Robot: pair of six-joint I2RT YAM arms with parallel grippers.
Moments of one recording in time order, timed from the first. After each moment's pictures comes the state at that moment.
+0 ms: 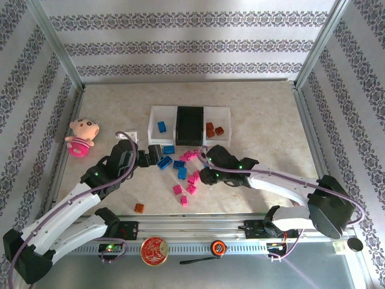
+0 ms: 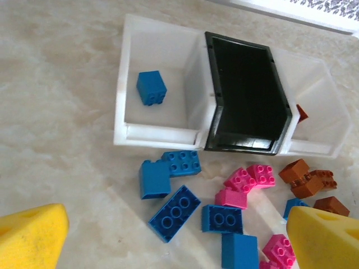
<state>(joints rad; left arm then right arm) -0.60 0.79 0.69 -0.50 -0.28 -0.57 0.84 1.30 0.78 -0.42 -0.09 0.44</state>
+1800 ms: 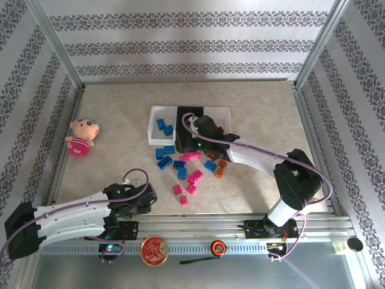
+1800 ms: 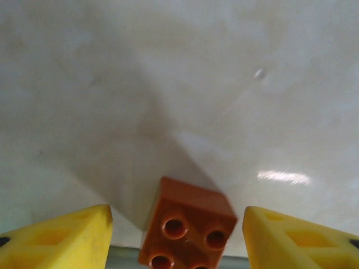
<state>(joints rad) -1.04 0.88 0.41 -0.98 -0.18 -1.23 0.72 1.63 1.06 -0.14 -0.18 0.47</state>
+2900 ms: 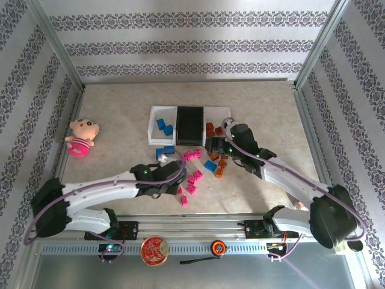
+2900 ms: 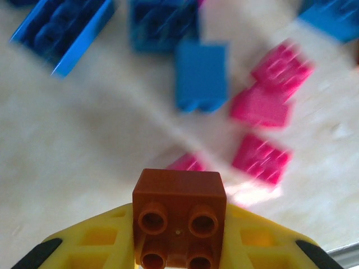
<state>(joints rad) -1.01 1.32 0.87 -0.69 -0.22 -0.83 0.52 1.18 0.69 -0.11 -0.12 0.51</state>
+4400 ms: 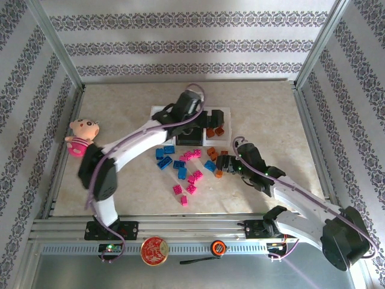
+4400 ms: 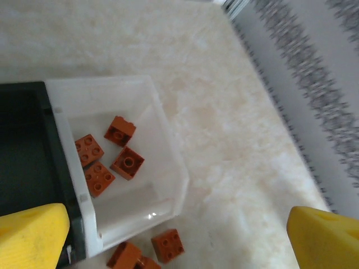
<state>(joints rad) -0.68 1.73 1.48 -0.30 0.09 -0.56 0.56 1.02 0.48 -0.22 -0.03 0.62</state>
